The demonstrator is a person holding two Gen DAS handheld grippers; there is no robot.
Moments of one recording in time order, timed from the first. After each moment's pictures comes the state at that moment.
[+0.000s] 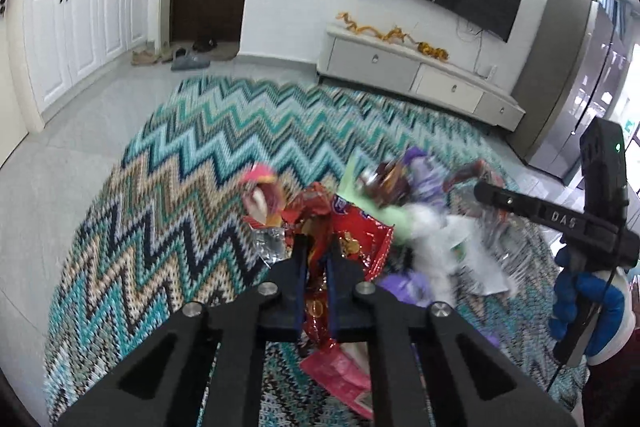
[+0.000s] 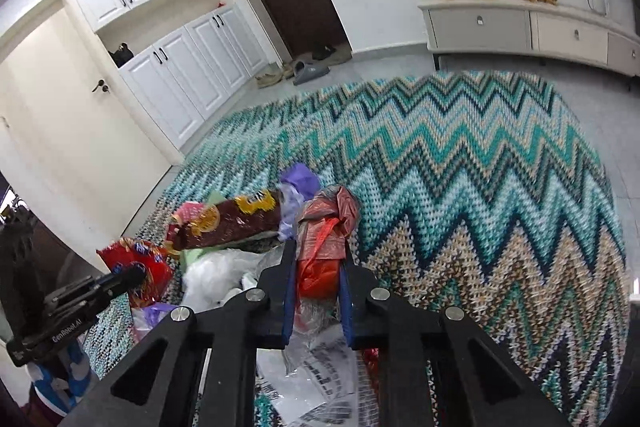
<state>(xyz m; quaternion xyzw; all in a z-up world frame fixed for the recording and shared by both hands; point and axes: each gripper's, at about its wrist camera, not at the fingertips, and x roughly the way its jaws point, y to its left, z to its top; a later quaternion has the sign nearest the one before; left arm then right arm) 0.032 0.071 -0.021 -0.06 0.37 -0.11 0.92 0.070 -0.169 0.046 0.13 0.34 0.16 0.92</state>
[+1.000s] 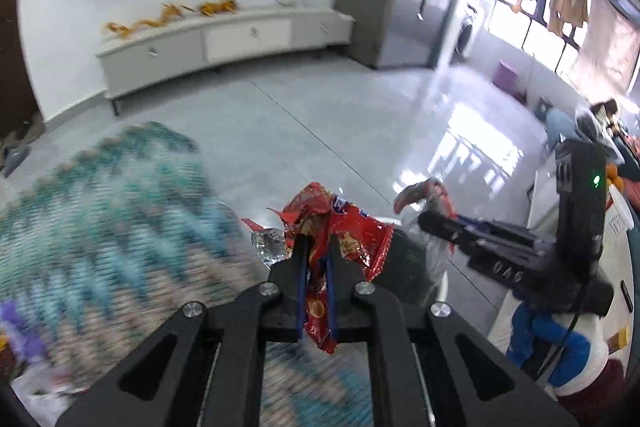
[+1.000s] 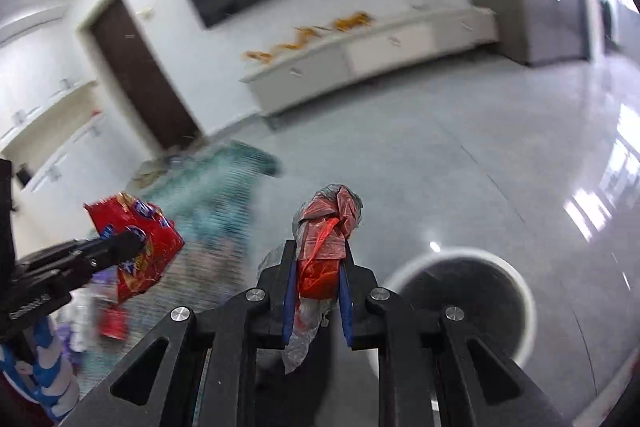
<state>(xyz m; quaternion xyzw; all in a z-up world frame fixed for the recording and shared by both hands) 0.053 -0.343 -0.017 0.11 0.40 -0.40 0.82 -0.084 -0.444 0.032 0.24 0.28 -0.10 0.93</state>
